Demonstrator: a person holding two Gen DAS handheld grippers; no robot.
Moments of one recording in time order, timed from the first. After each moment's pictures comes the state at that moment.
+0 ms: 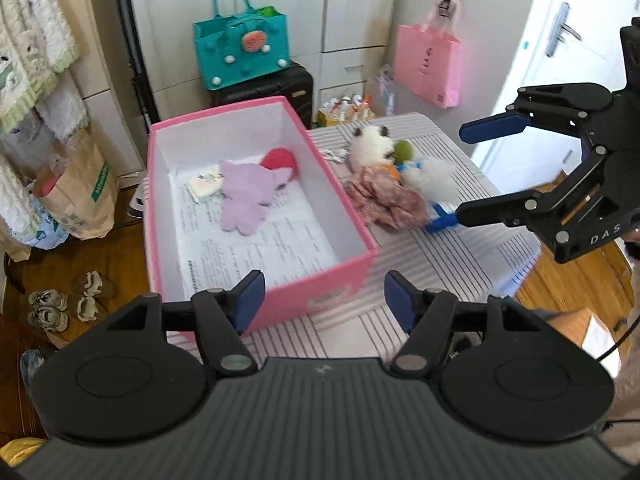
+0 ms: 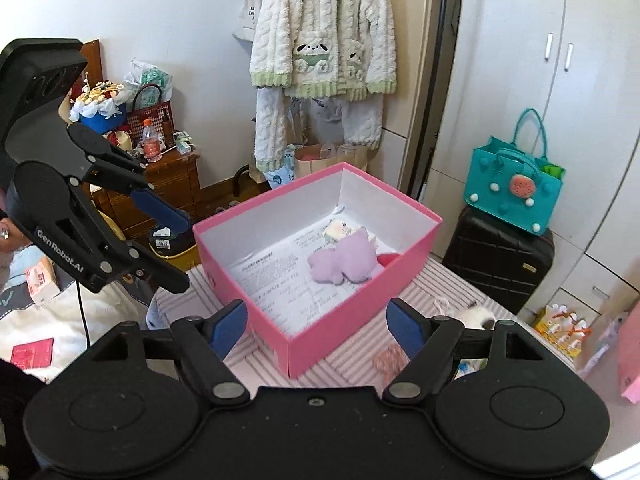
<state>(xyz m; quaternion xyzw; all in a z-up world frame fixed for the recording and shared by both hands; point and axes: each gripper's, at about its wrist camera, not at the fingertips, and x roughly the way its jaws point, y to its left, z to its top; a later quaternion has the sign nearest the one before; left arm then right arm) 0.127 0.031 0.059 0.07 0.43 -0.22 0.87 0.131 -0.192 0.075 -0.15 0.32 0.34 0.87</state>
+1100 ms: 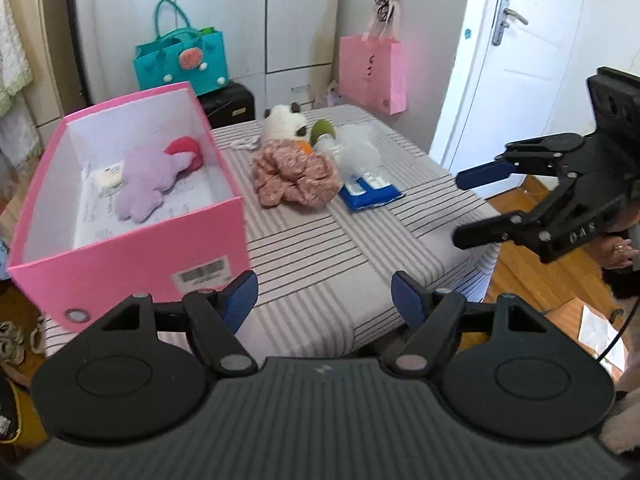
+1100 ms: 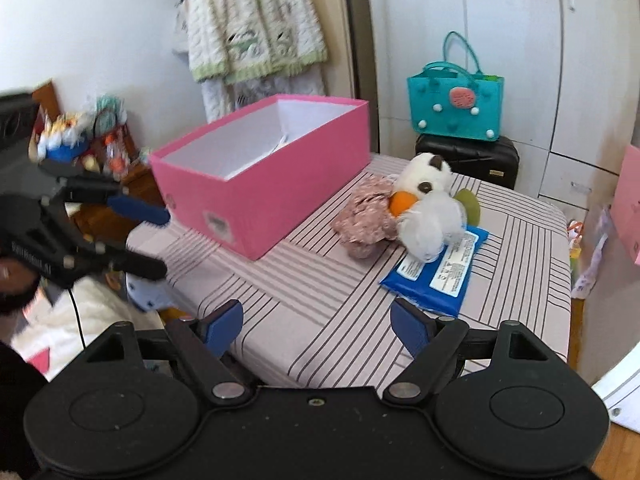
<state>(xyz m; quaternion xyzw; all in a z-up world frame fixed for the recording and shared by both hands) 0.073 -0.045 -0.033 0.07 0.35 -0.28 0.89 0.082 -0.306 -0.042 -0.03 0.34 0.29 0.89</state>
